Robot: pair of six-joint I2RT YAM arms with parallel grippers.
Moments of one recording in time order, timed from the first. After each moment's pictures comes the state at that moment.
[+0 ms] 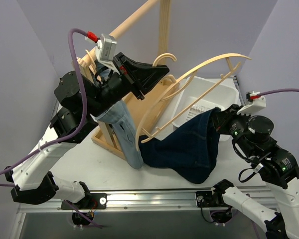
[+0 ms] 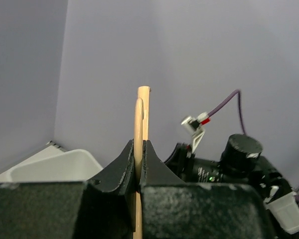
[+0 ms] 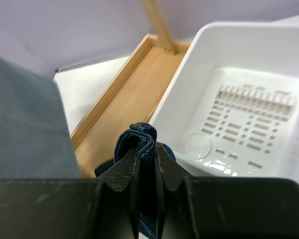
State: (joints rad) left arm -0.99 1.37 1.95 -0.15 0.07 -0.42; right arm 0.52 0.74 1.30 -0.80 0.26 0.50
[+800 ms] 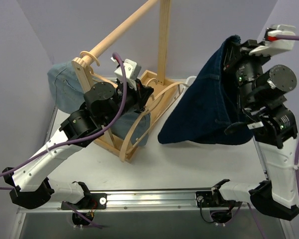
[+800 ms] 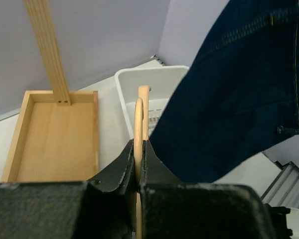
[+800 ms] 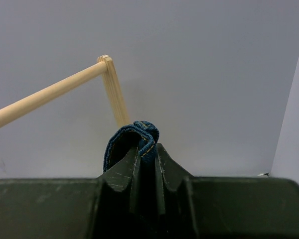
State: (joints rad) left arm -0.97 1.30 1.70 -0.42 -0.27 -0.22; right arm 0.52 1.21 1.95 -0.41 0.49 0.04
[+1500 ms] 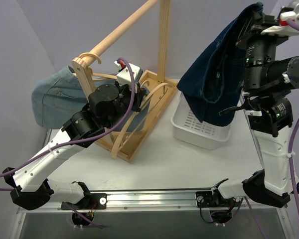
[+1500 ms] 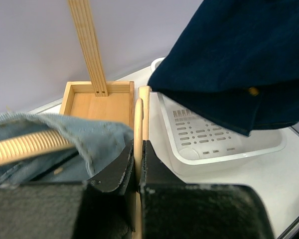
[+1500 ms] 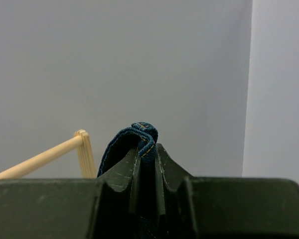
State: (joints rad) left arm -0.96 1.29 1.64 -0.45 -0.39 -0.12; right arm 0.52 1.36 2.14 -0.13 0.54 -0.27
